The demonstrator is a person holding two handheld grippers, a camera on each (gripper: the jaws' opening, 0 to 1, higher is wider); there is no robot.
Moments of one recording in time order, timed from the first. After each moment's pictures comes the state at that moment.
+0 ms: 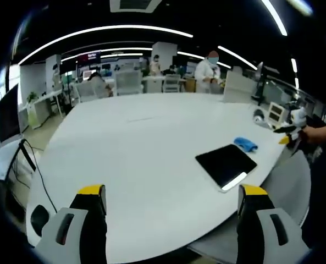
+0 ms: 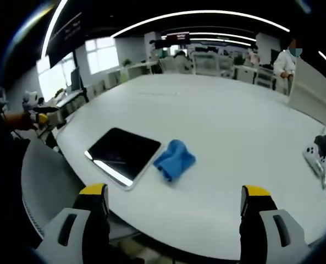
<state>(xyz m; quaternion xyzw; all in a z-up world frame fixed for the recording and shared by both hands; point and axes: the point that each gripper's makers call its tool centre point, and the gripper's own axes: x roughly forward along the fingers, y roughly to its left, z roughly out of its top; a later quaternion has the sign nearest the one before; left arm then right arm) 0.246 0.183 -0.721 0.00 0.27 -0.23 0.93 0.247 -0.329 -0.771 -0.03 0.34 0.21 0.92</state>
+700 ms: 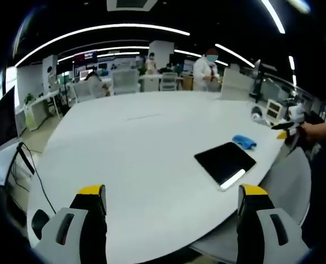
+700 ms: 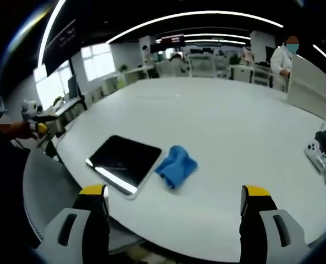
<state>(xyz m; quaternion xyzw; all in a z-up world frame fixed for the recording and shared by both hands) 0.252 0.182 -0.724 0.02 0.28 -0.24 0.93 0.257 -0.324 -0.770 -0.02 0.33 0.21 0.92</state>
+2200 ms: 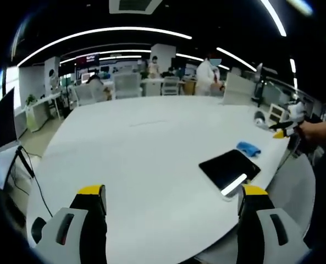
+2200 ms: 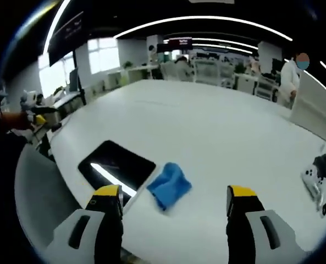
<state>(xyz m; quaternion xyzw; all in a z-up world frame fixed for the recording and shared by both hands) 0.274 0.174 -0.716 0.01 0.26 -0.24 0.93 0.305 -0.316 -0.754 -0.05 0.31 0.21 0.93</state>
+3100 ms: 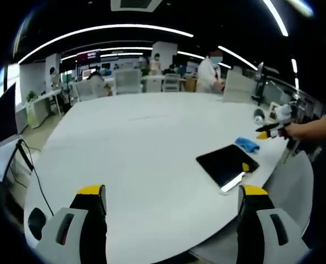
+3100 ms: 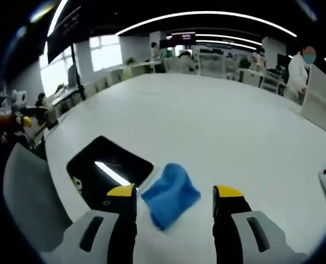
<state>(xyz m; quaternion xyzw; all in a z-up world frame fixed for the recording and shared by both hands) 0.259 0.175 -0.732 0.01 0.28 -0.23 0.93 0.342 -0.291 -0.821 -0.06 0.35 0.23 0.91</state>
